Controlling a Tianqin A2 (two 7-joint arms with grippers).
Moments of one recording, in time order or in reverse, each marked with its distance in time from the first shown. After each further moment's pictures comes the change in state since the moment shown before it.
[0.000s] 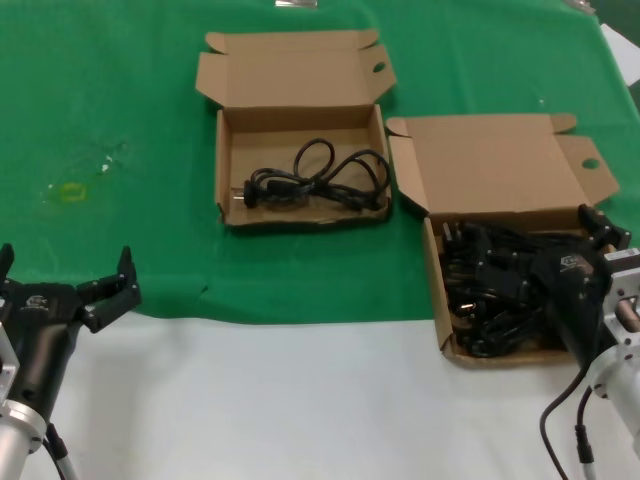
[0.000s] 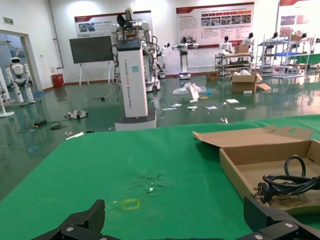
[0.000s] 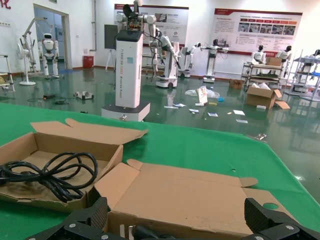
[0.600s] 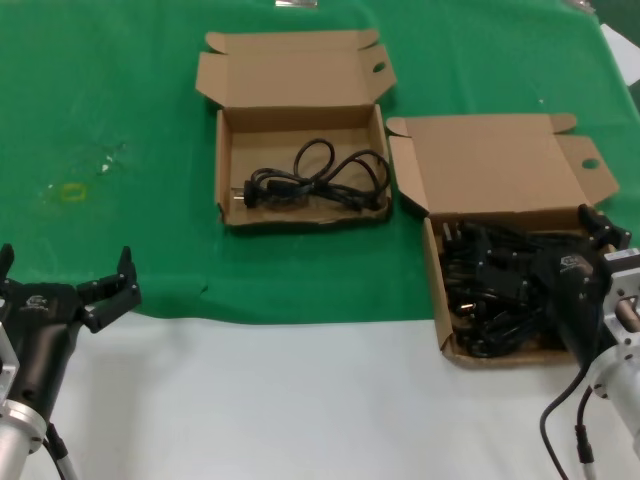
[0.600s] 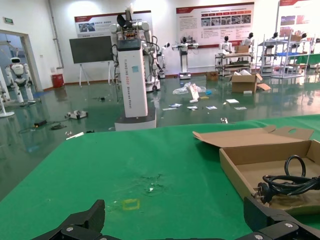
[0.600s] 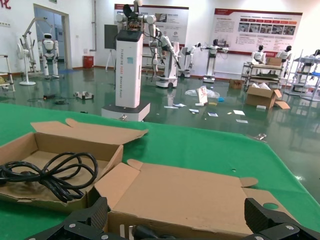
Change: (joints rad) left arm 0.000 0.000 0.000 0.000 0.000 0.000 0.000; right arm 0.000 0.000 0.000 0.000 0.000 0.000 0.000
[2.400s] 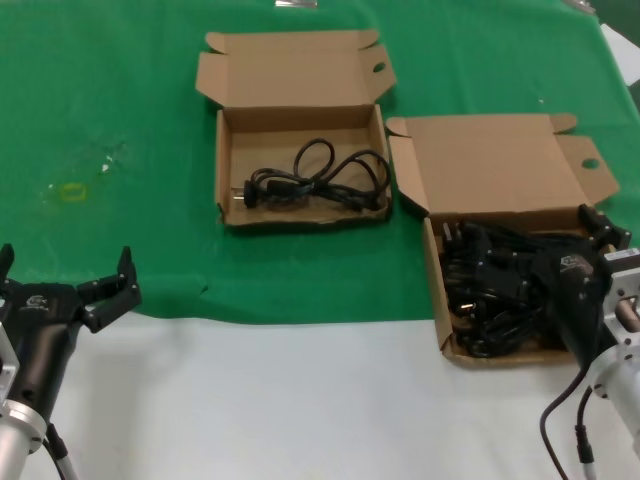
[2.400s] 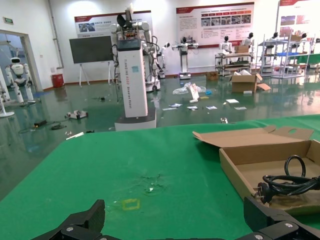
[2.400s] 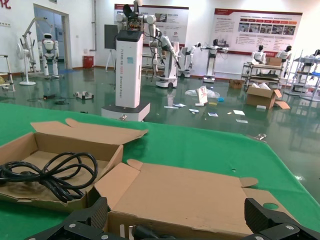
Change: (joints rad) left arm 0.000 0.000 0.000 0.000 0.000 0.000 0.000; right arm 0.000 0.000 0.000 0.000 0.000 0.000 0.000
